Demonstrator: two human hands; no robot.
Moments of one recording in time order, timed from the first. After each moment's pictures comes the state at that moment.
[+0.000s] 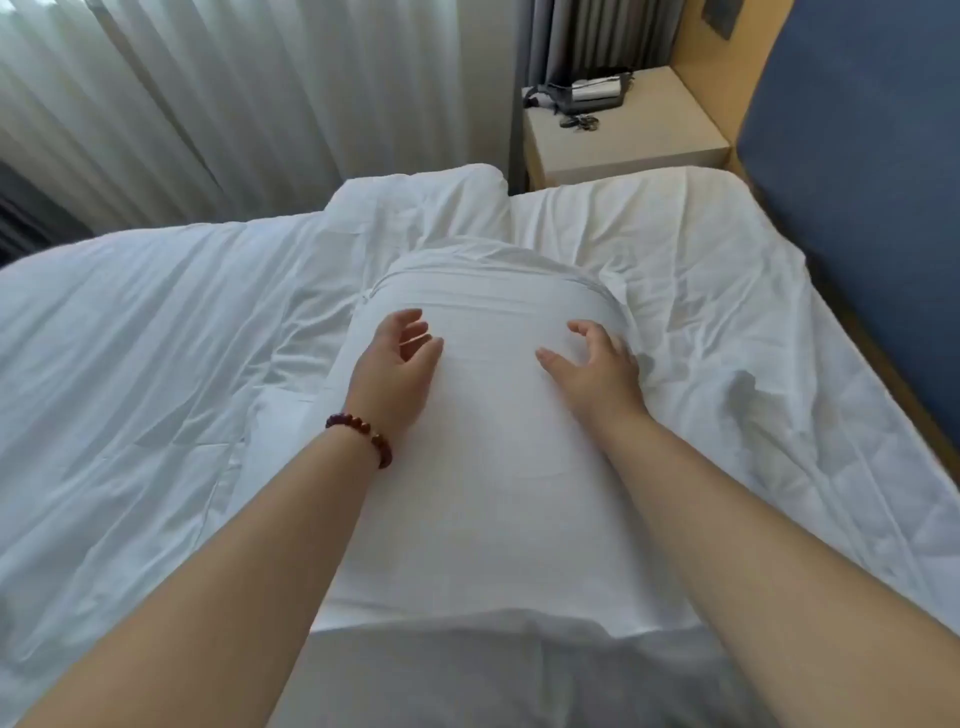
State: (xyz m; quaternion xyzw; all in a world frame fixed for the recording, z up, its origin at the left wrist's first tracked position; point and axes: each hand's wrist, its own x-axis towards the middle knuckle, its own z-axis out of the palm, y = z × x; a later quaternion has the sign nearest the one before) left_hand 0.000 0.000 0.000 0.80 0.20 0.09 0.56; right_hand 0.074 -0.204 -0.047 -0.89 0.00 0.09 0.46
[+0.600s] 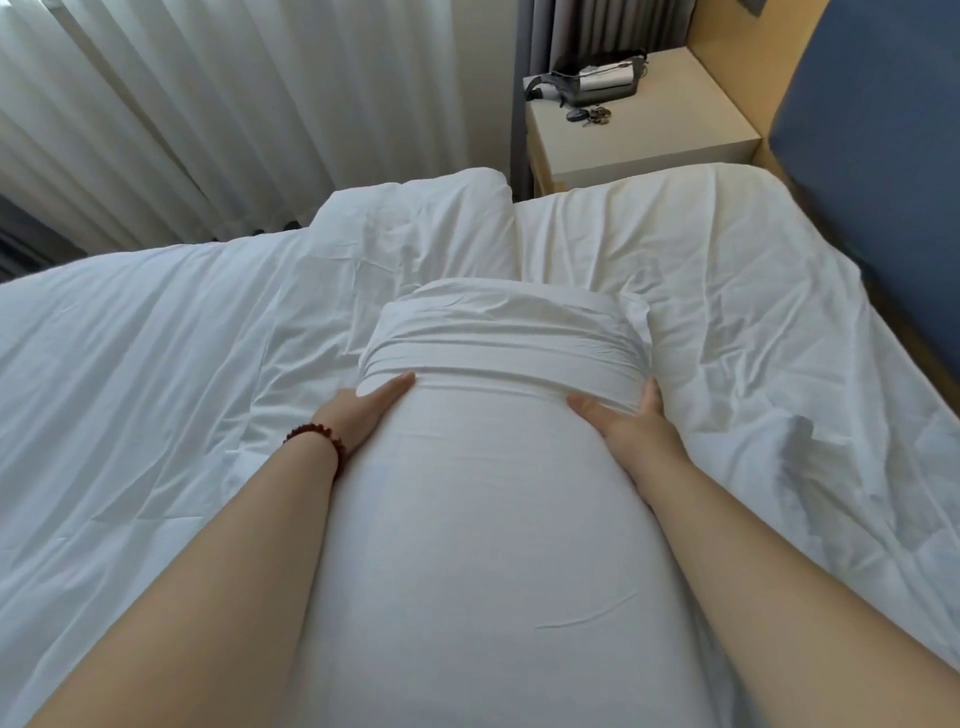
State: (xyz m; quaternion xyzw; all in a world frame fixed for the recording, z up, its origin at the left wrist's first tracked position) left_hand 0.099 0.106 -0.066 0.83 0.35 -0.16 0.39; right_hand 0.152 -0.210 -0.113 -0.82 0.20 0.23 0.48
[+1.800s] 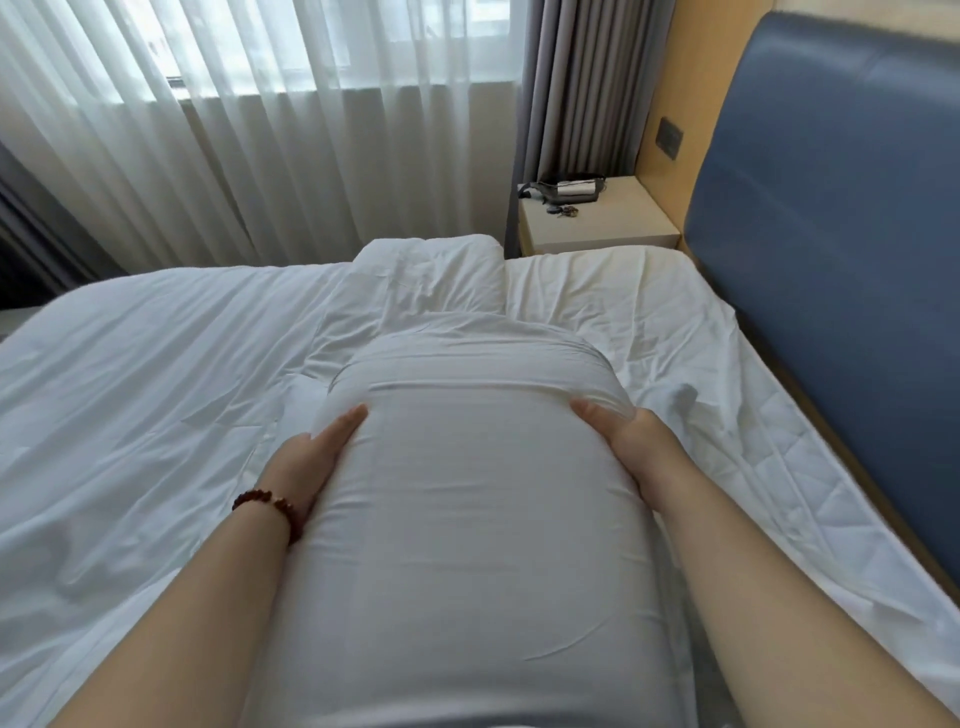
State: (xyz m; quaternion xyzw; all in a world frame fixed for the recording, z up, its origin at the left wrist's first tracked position) left_hand -0.198 0.035 0.017 0.77 0.37 0.02 0.52; right_hand -0.072 -0.298 -0.002 -0.78 0.09 0.17 0.60
